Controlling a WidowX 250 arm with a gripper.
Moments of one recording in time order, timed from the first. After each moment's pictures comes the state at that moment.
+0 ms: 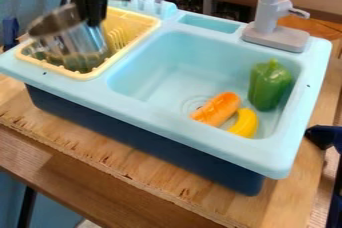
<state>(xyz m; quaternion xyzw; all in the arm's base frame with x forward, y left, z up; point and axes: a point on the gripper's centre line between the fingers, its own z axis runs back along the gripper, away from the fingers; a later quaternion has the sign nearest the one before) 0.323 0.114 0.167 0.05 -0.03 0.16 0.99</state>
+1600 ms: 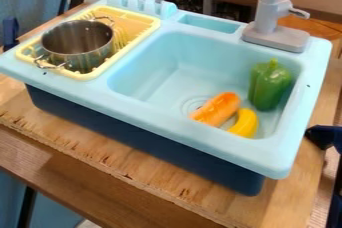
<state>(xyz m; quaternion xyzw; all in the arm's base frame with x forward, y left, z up) 0.304 0.066 0.231 -0.07 -0.03 0.13 0.99</state>
